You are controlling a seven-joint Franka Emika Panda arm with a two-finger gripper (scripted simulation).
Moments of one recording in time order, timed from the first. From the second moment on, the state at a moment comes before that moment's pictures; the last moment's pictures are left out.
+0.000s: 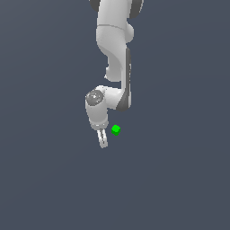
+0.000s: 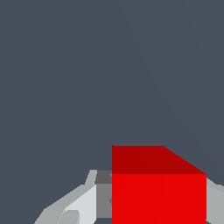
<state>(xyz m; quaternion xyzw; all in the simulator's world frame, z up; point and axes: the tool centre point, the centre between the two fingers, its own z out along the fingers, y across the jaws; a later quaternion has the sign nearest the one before) -0.023 -0.077 0.020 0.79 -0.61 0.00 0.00</state>
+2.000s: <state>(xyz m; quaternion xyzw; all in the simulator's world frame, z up) -0.025 -0.072 0.113 0.79 -0.61 0.00 0.00</state>
